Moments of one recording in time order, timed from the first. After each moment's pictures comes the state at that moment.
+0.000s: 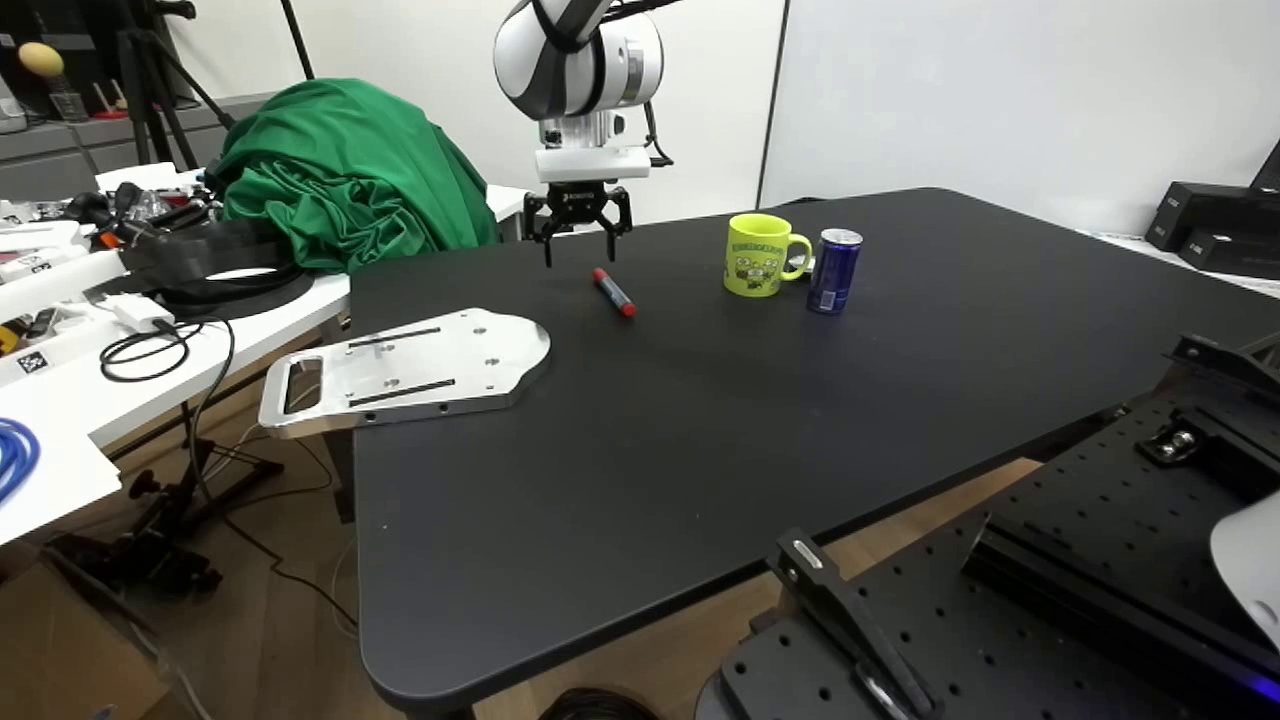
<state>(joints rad) 0.19 1.13 -0.02 -1.15 0.02 2.30 0.40</state>
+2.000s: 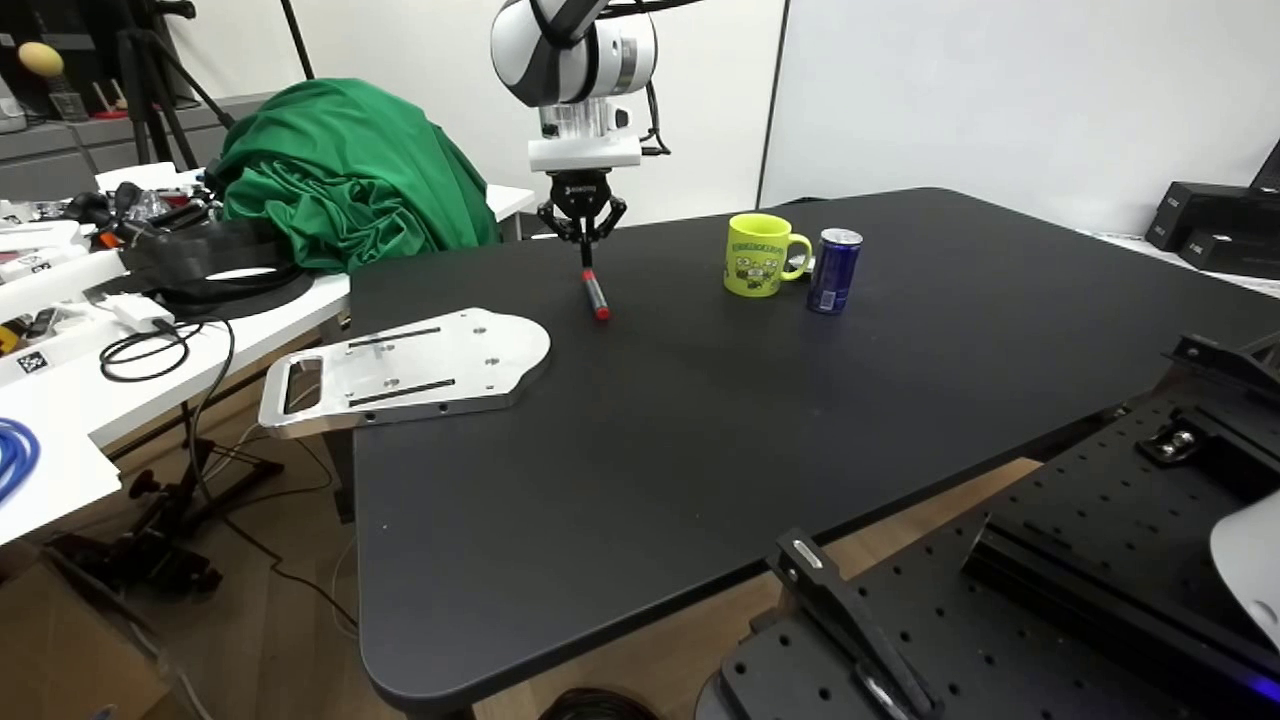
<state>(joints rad) 0.19 1.21 -0.05 -0.98 0.04 2.14 0.52</state>
